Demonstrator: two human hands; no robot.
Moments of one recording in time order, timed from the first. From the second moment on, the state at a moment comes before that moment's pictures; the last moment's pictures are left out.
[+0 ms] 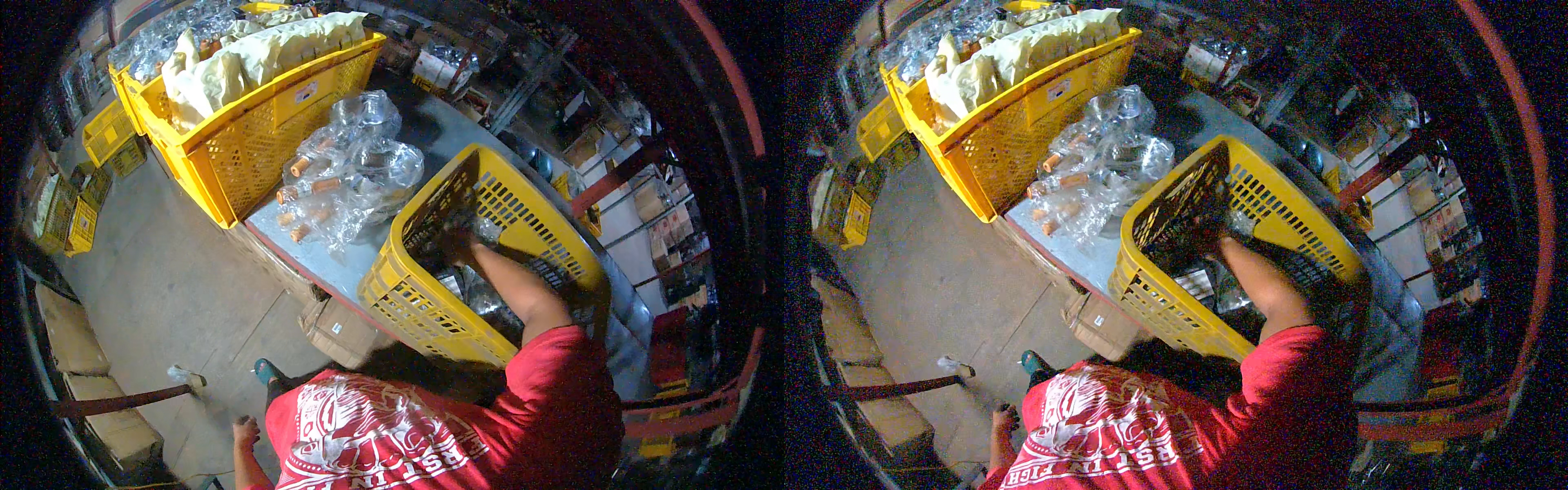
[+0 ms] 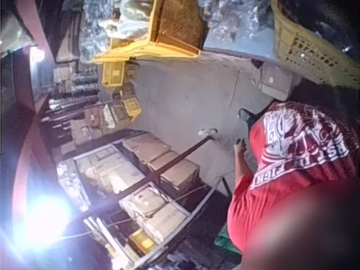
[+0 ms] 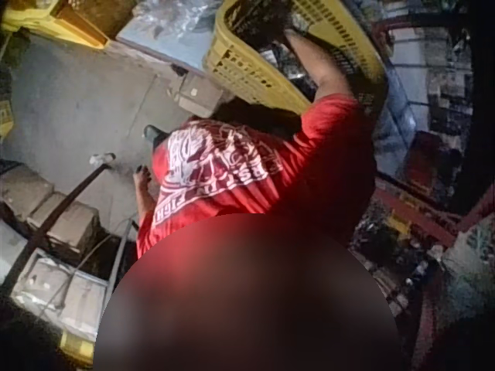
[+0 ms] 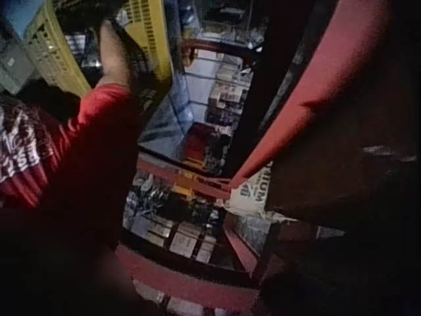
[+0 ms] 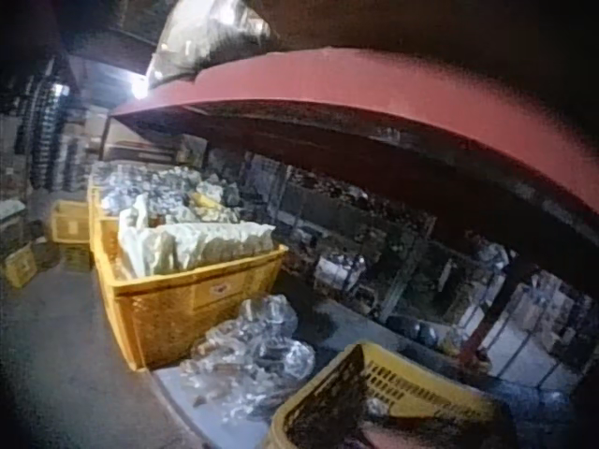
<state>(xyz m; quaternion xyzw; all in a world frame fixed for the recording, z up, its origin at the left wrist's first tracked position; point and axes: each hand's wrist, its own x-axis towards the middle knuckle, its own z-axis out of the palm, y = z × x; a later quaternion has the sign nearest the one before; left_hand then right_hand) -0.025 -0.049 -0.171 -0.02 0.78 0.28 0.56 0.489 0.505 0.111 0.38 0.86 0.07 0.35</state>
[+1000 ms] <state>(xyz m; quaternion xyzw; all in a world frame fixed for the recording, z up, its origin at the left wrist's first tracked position) 0.027 0.276 0.148 0.37 0.21 0.39 0.82 0.379 0.259 0.394 0.25 0.91 0.17 -0.28</state>
